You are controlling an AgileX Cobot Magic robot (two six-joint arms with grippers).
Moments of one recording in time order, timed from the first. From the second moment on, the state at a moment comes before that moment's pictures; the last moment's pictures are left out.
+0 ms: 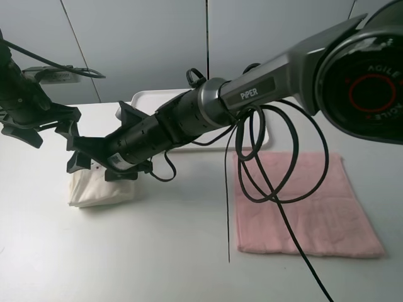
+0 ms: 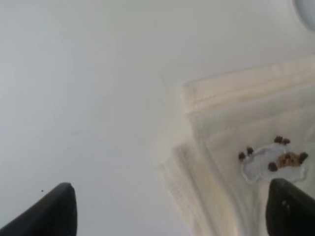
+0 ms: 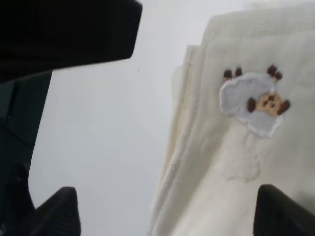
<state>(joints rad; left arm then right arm) -0.05 1.83 -1.20 -0.02 0.86 -0.02 0.84 2.33 -1.53 1.55 0.52 -0.75</state>
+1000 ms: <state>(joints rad) -0.05 1.83 -1.20 -0.02 0.87 0.00 0.74 2.38 -1.58 1.11 0.60 -0.38</state>
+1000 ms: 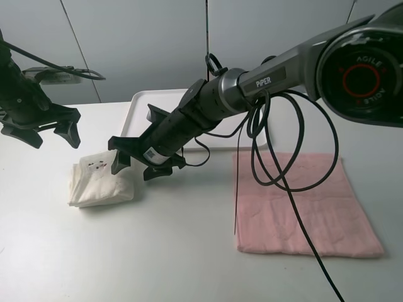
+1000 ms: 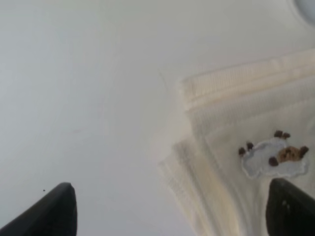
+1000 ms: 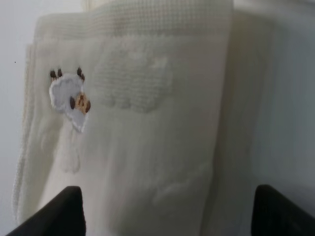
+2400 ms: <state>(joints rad) -0.05 1.83 -1.20 -0.03 0.87 0.03 0.79 2.46 -1.70 1.03 0.57 -0.33</state>
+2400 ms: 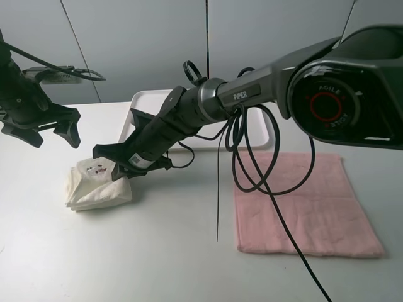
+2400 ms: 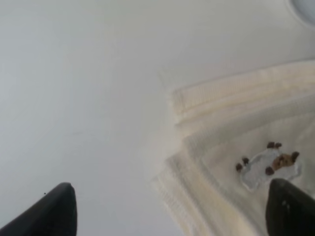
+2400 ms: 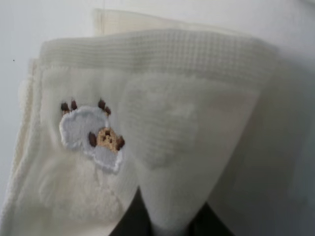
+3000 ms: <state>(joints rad) -0.05 1.83 -1.20 -0.05 0.88 0.03 0.72 2.45 -1.88 0.92 0.68 -0.29</state>
